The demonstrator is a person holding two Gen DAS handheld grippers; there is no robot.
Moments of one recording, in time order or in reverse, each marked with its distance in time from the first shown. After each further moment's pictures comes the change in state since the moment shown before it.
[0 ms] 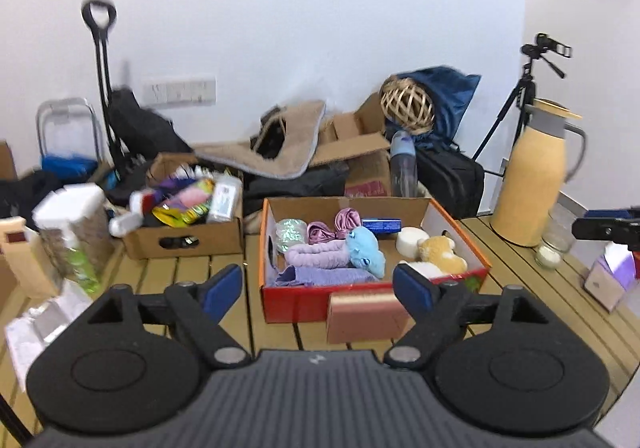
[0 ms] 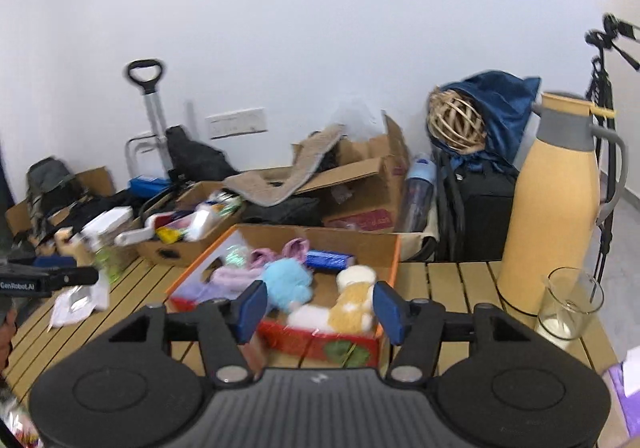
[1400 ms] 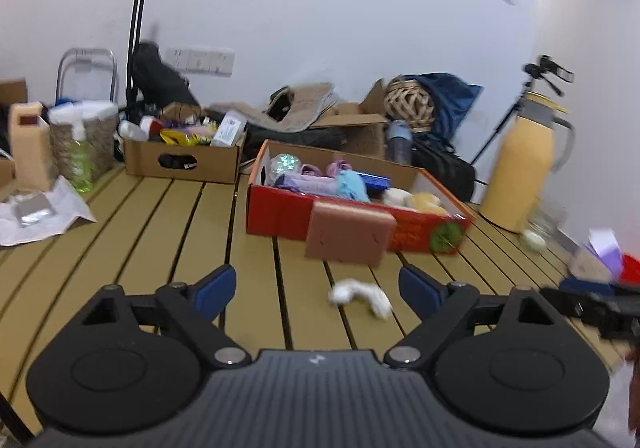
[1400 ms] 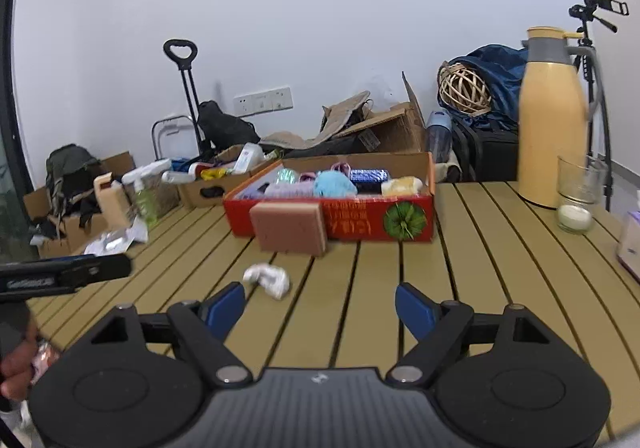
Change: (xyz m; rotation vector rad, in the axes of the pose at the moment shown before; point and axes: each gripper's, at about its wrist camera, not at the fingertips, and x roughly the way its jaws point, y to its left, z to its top) left arm 0.004 -0.001 -0.115 -0.170 -0.036 -0.027; right arm -0.039 0.069 -0.161 0.041 -0.044 0.020
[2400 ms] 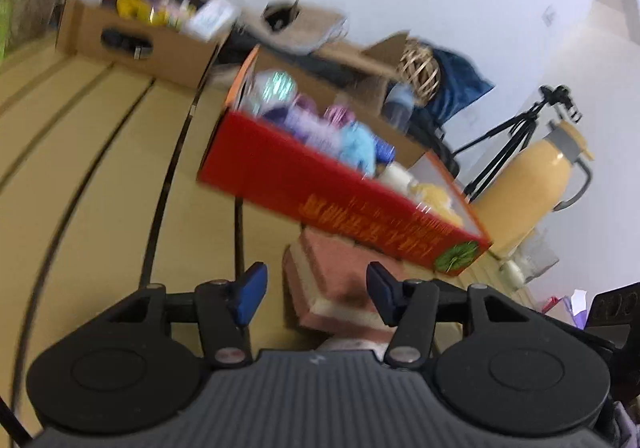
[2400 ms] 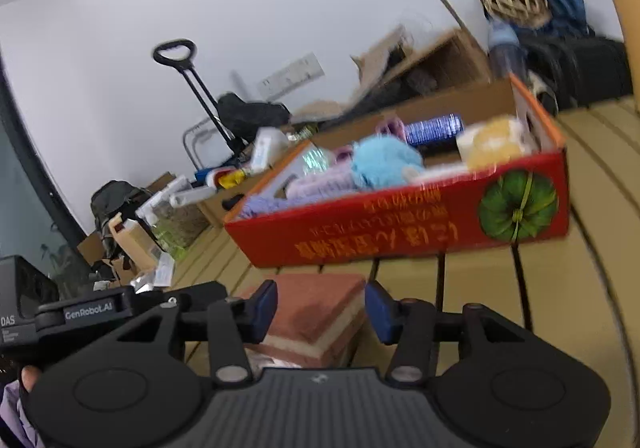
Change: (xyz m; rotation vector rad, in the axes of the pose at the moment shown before) left arm 0.142 0.055 0.004 -0.300 0.213 -0.219; right arm 0.192 -0.040 0.021 0.248 0.121 0.265
